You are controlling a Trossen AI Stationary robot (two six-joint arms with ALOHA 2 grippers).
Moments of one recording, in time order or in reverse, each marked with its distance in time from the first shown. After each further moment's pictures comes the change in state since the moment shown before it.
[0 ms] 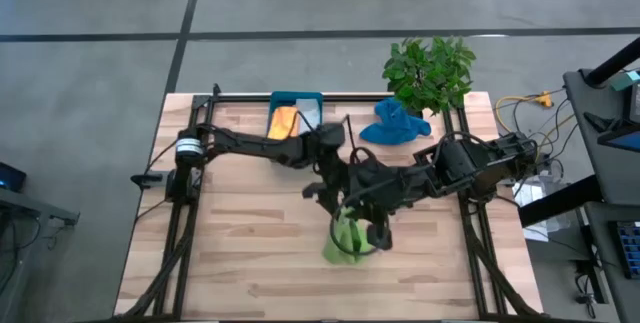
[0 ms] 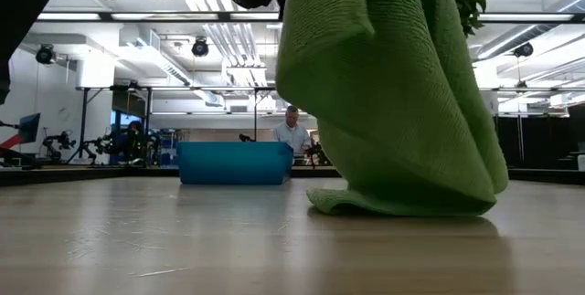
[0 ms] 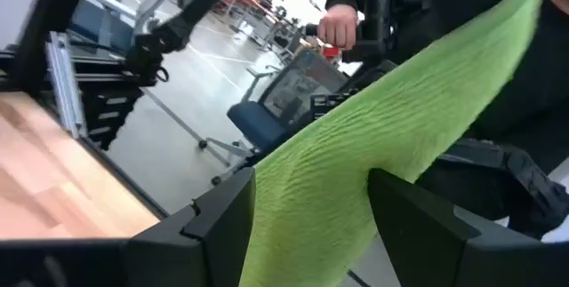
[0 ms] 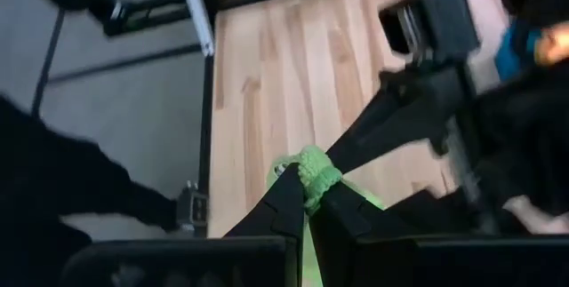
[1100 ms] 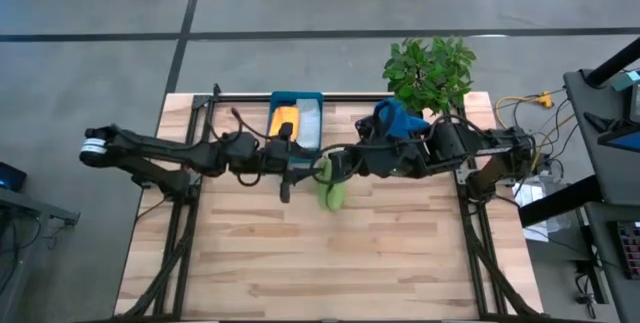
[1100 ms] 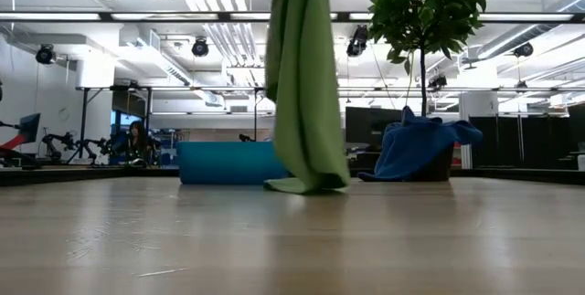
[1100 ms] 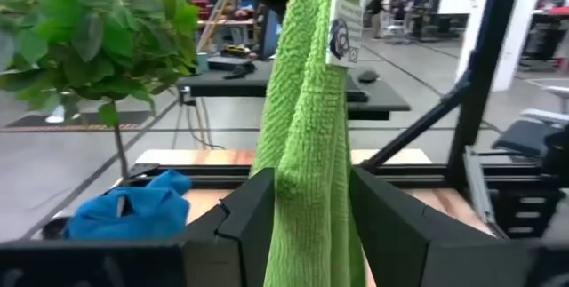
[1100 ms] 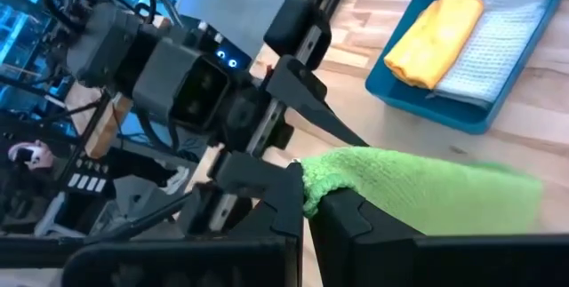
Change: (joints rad) left arm -0.133 -0.754 -0.640 -0.112 -1.410 0.582; right arm -0.112 -0.004 0.000 0.131 0.421 0.729
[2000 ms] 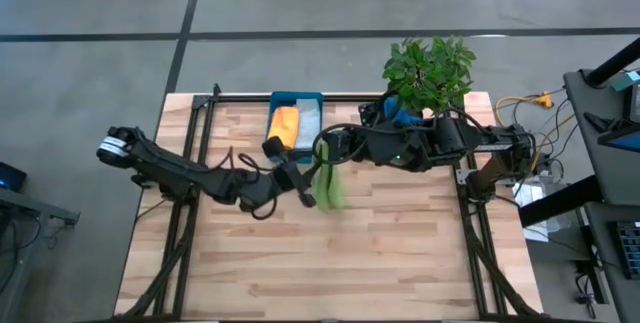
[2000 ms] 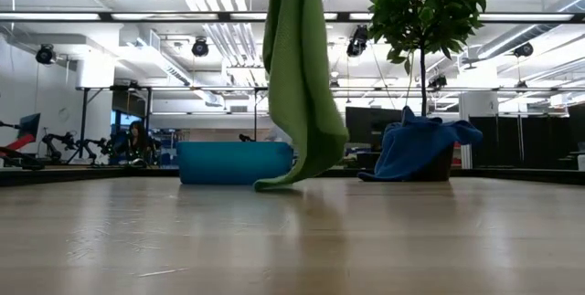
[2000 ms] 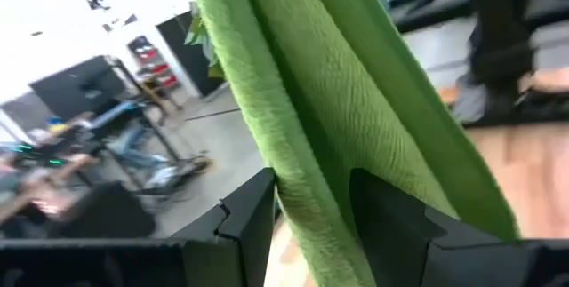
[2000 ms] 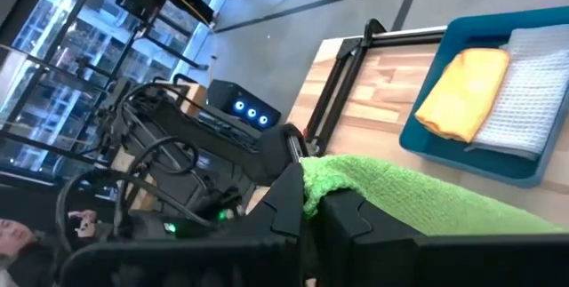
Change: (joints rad) left arm -0.253 0.187 0.101 0.001 -0.869 0.332; right arm -0.034 -0.005 0.000 0.161 0.105 -0.002
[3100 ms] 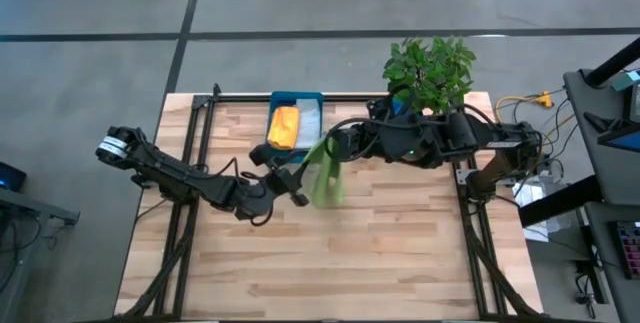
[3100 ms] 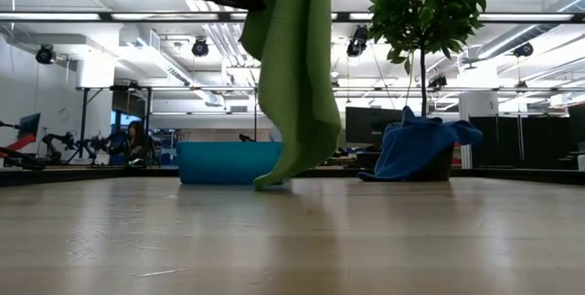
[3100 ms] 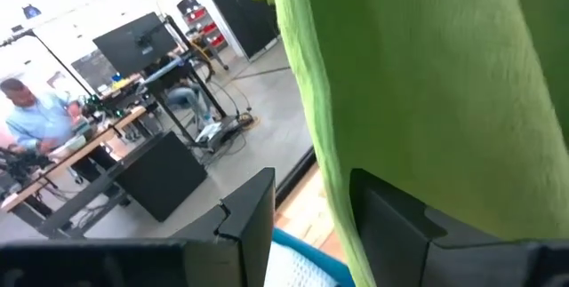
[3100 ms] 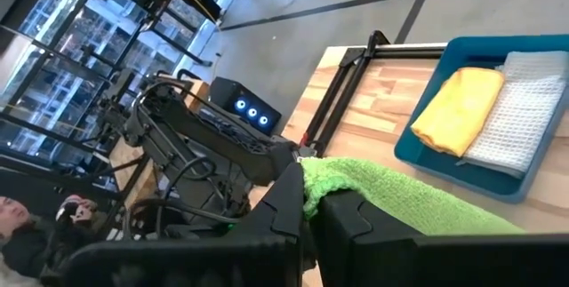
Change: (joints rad) left arm -0.043 -0.007 -0.117 -0.069 -0.224 -0.149; right arm 0.001 -0.042 0.000 -0.019 -0.002 -0.077
